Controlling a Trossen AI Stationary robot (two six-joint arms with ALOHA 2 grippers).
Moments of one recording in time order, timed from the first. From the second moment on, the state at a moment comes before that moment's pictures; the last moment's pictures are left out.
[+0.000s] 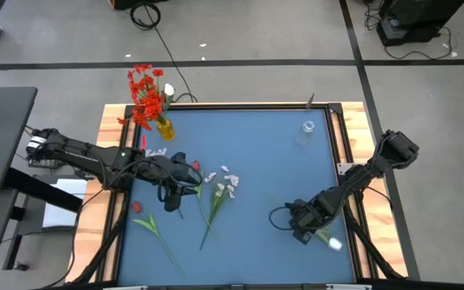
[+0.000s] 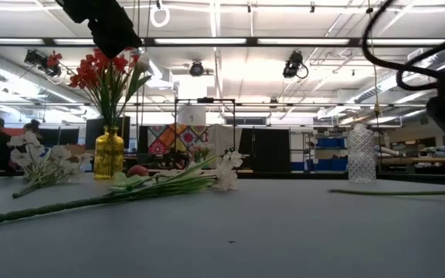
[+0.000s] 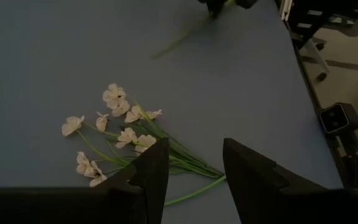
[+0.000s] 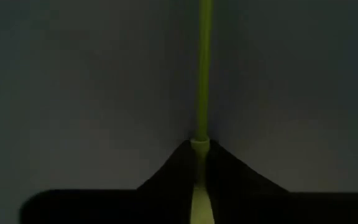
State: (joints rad) left arm -0.22 1.04 0.84 -0.44 -0.07 -0.27; right arm 0.60 1.55 0.75 -0.65 -0.22 1.36
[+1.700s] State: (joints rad) left arm -0.20 1.26 0.84 0.09 -0.23 0.52; right arm 0.14 1.55 0.84 0.34 -0.24 2.00
